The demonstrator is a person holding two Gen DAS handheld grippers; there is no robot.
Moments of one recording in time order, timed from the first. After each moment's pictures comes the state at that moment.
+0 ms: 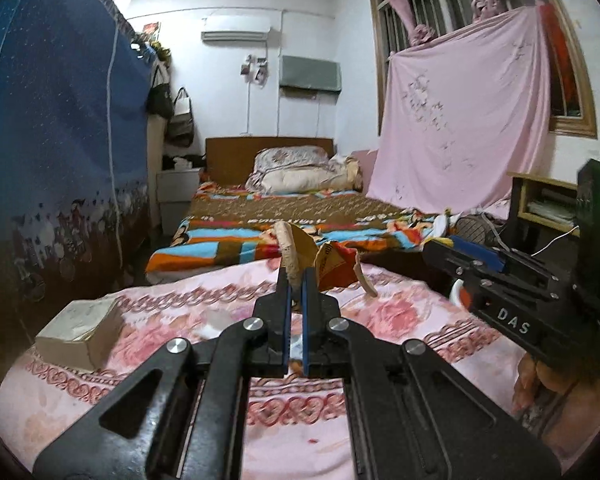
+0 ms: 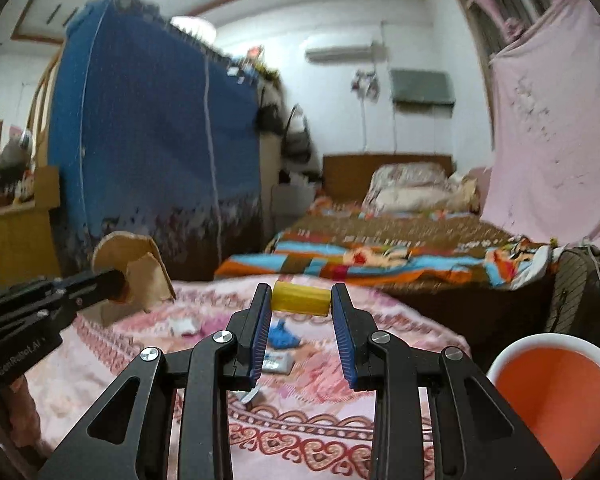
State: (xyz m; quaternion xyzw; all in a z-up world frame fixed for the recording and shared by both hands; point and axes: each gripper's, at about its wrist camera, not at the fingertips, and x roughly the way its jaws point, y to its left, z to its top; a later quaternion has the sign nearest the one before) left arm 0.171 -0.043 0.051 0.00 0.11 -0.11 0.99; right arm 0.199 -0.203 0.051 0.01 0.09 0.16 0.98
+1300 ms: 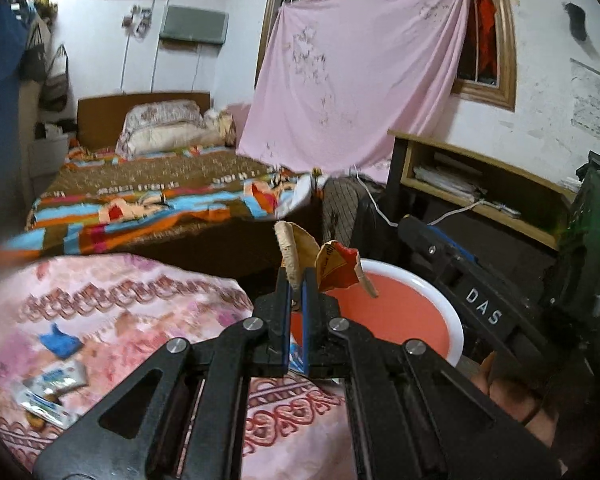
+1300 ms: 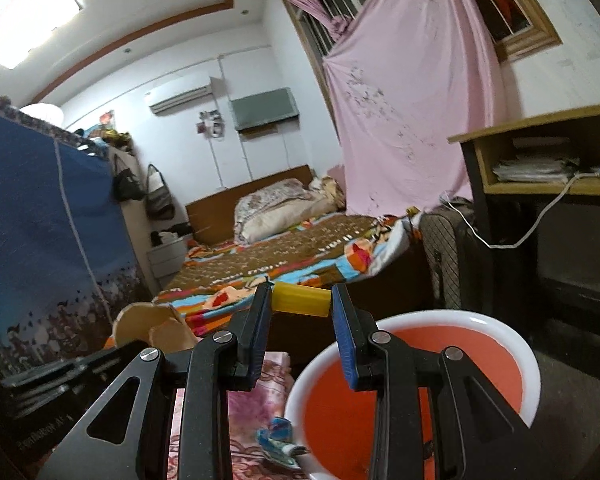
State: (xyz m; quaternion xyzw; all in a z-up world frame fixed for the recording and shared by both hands) left arm 0.228 -0.237 0.052 0.01 0.21 -0.32 0.92; right arm 0.179 -0.380 0.049 0.16 0.07 -0.07 0.98
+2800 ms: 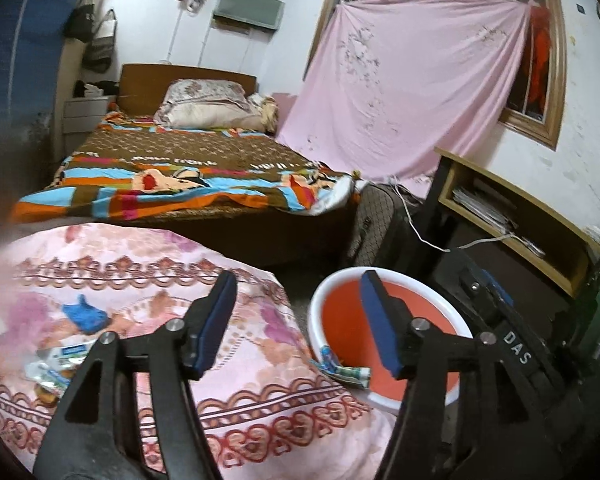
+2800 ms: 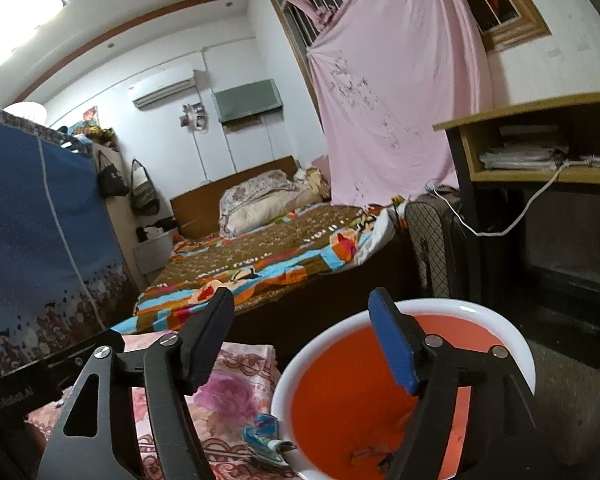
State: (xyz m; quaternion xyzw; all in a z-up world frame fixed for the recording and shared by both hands) left arm 0.246 -0.199 0.057 -0.06 0.24 -0.25 0.94; right arm 0.182 -0.380 0.049 0.16 0.08 -0.09 0.98
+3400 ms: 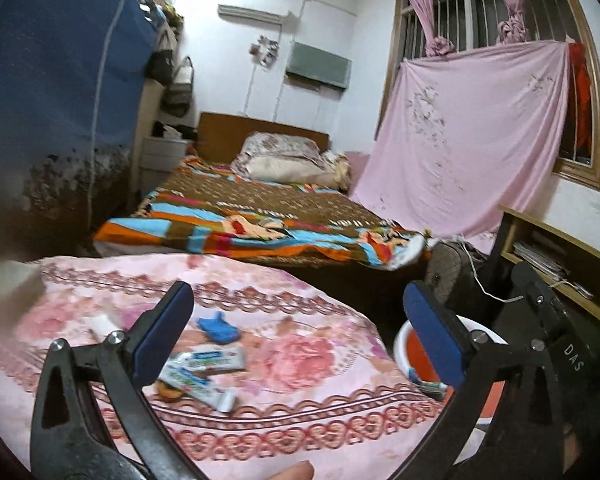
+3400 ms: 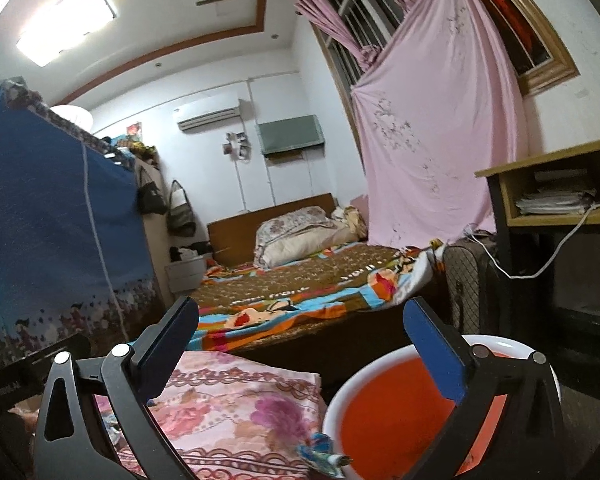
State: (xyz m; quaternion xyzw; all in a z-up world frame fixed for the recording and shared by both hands) left arm 0.207 -0.117 0.059 -0.09 0.14 -0.11 0.98; right arm 0.170 -0.337 0.064 0.12 0.00 -0.03 0.99
